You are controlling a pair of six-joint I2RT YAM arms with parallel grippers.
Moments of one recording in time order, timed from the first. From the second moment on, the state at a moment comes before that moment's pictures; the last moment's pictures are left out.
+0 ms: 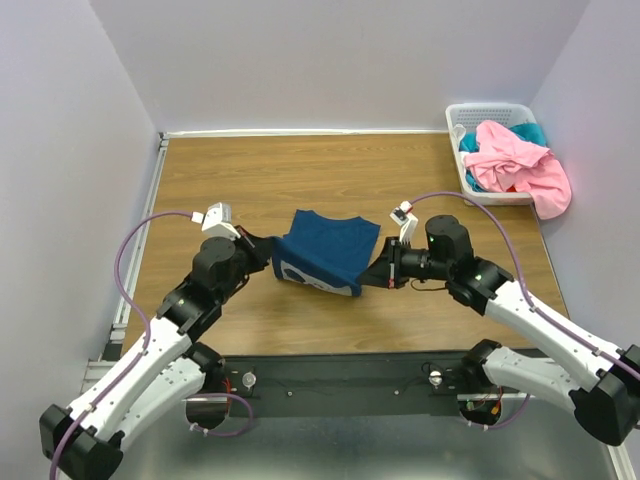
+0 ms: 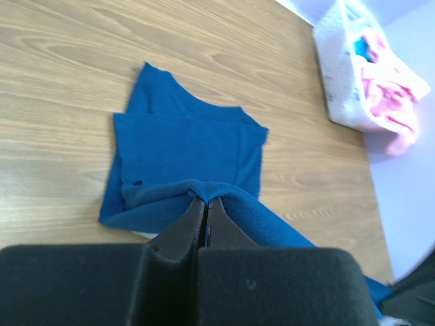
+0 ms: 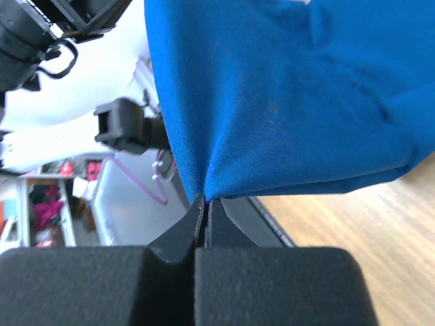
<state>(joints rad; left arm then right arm) -0.57 0.66 0.56 -0.20 -0.21 -0.78 0.66 0.97 0.70 -0.20 -0.56 0.69</state>
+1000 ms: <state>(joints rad) -0.51 1.34 0.87 0.09 -0.30 -0.70 0.44 1.30 0.91 -0.22 -0.27 0.61</state>
